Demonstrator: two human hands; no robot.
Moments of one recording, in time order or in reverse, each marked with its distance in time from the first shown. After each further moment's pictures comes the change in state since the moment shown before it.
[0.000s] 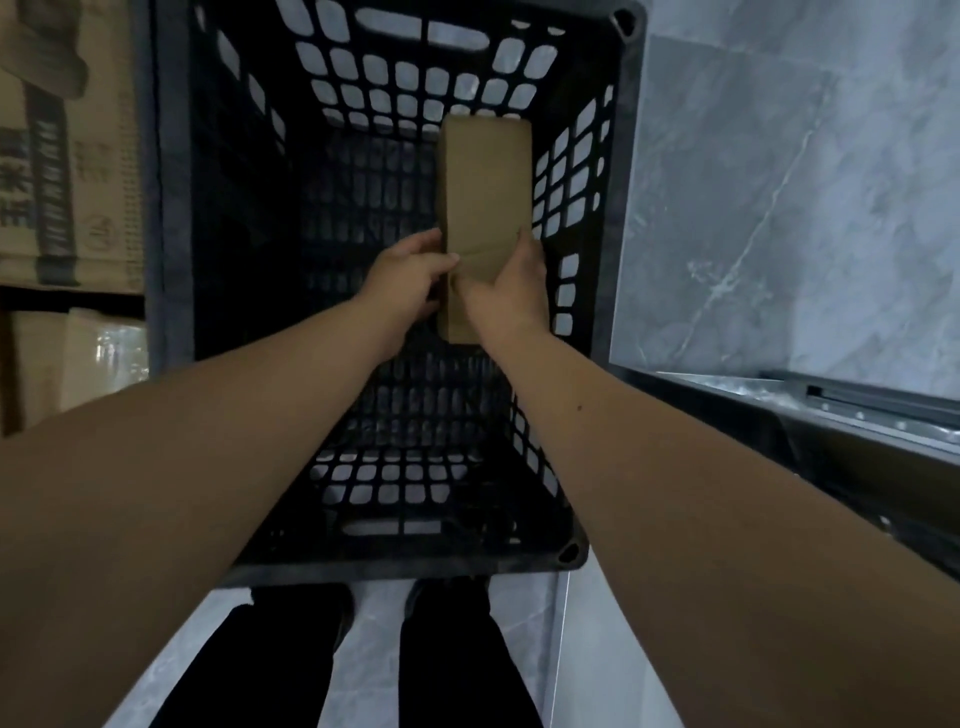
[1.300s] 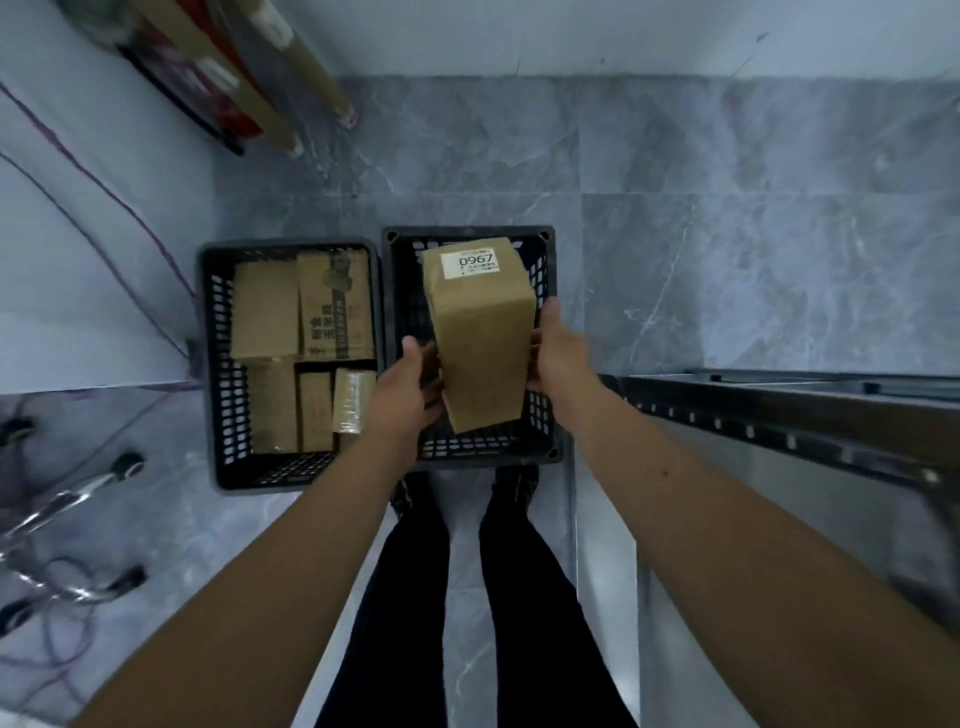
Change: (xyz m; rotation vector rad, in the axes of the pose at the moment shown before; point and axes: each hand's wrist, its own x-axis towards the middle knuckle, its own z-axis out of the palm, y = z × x) left_hand -0.419 0.167 -0.044 -0.125 0.134 -0.076; right_hand -0.286 -0.204 -0.212 0.518 -0.091 0.419
